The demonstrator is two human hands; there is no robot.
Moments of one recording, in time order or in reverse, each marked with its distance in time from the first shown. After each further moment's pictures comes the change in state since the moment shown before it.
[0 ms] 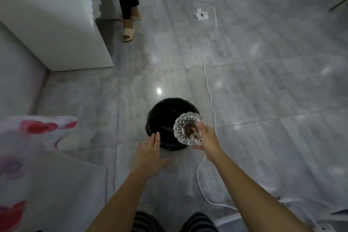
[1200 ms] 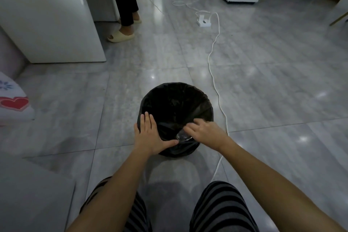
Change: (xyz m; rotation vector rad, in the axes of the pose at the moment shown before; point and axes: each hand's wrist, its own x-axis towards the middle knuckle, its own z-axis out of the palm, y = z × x) left_hand 0.171 -0.041 0.159 -0.029 0.210 -0.118; right_hand 0.191 0.141 0.007 -1.633 0.100 -1.738
